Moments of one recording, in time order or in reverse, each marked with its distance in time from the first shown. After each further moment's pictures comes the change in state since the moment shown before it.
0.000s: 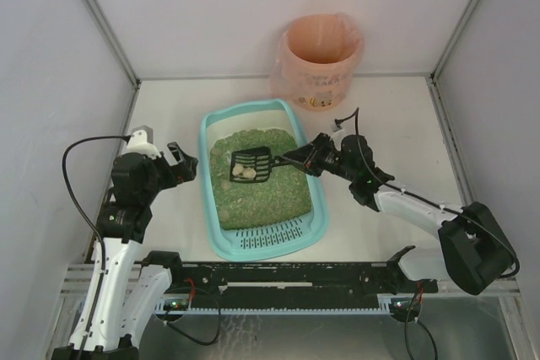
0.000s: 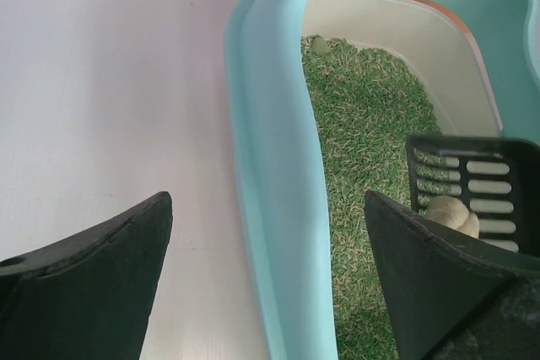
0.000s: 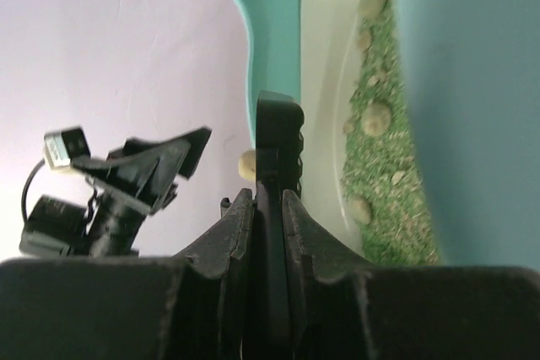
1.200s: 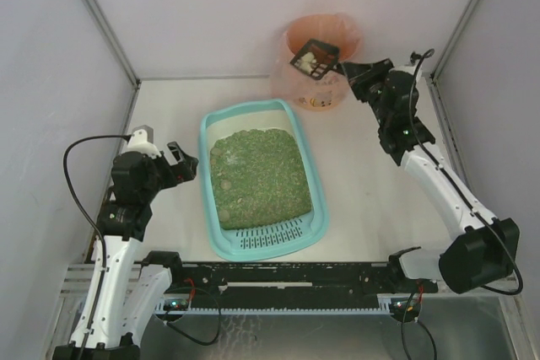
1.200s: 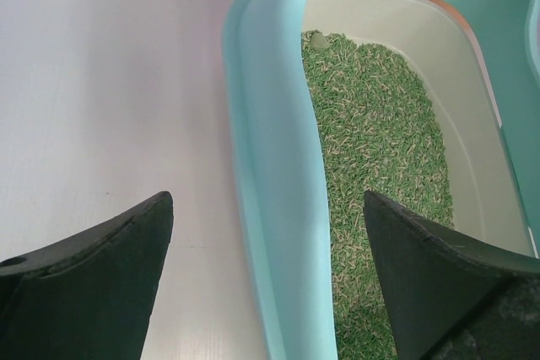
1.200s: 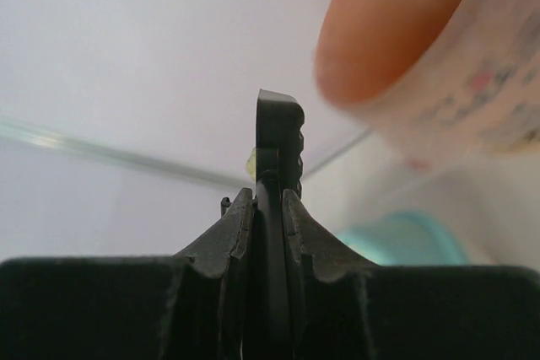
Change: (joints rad) left arm 0.018 0.013 0.000 0.000 0.030 0.000; right arm -0.244 -0.018 0.525 -0.365 0.436 -0.169
